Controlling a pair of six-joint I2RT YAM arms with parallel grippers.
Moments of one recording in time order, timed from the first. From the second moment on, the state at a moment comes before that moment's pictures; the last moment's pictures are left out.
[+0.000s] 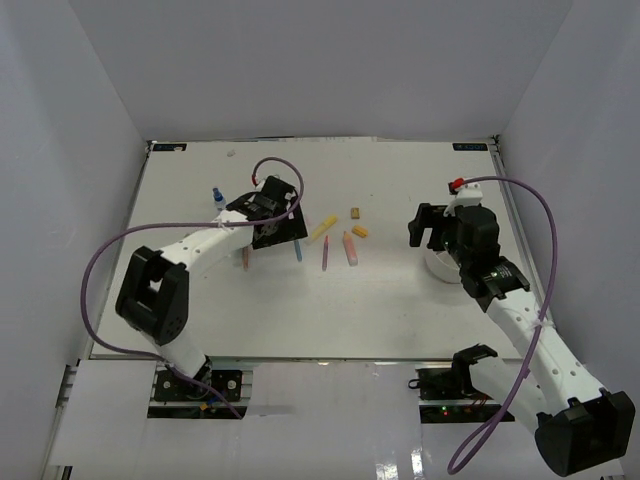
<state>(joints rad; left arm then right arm) -0.53 1.60 1.19 -0.54 -0.19 -0.66 0.33 0.88 0.74 -0.23 0.09 0.18</state>
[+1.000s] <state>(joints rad) -0.64 1.98 1.42 -0.70 -0.31 -0.76 0.33 0.81 0.64 -0.25 0.05 0.20</state>
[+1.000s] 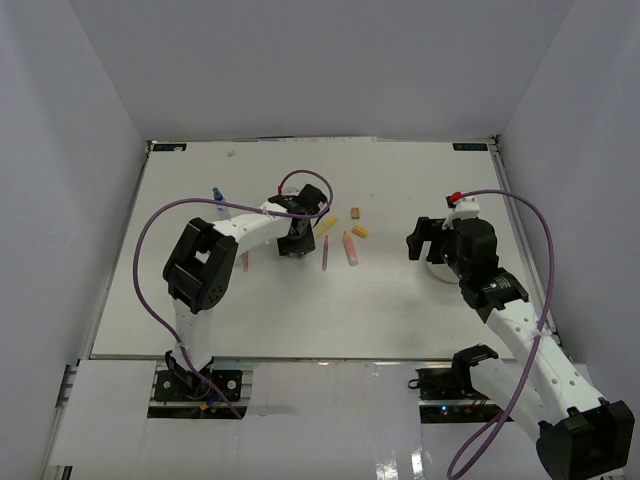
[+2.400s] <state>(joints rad) -0.64 1.09 0.72 0.00 0.07 -0.07 0.58 1.19 1.02 -0.14 -0.31 0.38</state>
